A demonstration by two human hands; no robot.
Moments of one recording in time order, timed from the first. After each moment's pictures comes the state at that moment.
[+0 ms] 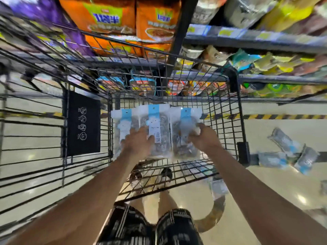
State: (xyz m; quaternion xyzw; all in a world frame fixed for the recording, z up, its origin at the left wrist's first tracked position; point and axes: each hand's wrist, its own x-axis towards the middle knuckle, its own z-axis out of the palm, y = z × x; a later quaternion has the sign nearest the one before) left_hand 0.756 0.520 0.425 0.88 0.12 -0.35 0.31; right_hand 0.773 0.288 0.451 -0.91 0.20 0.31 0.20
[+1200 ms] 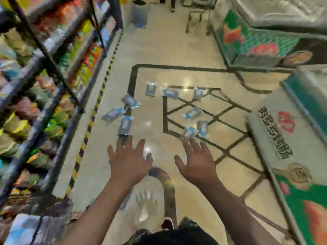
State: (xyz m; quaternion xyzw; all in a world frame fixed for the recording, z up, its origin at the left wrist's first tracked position) left_hand 0.366 0.150 0.712 0.72 -0.69 -0.11 0.00; right_hand 0.152 0.147 0.699 -0.74 0.67 -0.01 0.06
